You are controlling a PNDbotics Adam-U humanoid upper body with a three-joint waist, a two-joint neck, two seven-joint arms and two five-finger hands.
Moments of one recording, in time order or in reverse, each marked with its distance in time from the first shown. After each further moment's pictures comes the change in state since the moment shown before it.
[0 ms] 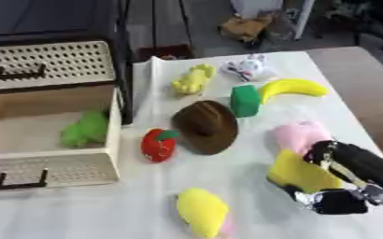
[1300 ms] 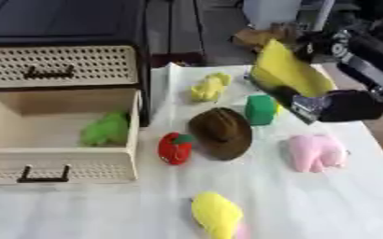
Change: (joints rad) left arm -0.012 0.000 -0.012 0.000 0.014 0.001 -0.020; right arm -0.449 -0.161 -0.011 0.000 -0.392 -0.084 0.022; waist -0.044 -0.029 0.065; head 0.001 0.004
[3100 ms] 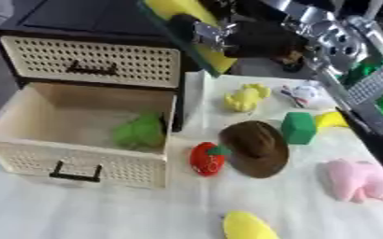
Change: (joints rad) left arm -0.088 -0.045 -0.019 0.000 0.045 -0.004 -0.032; right arm -0.463 0.194 0.184 -0.001 -0.161 0.346 0.118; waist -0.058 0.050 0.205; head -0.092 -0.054
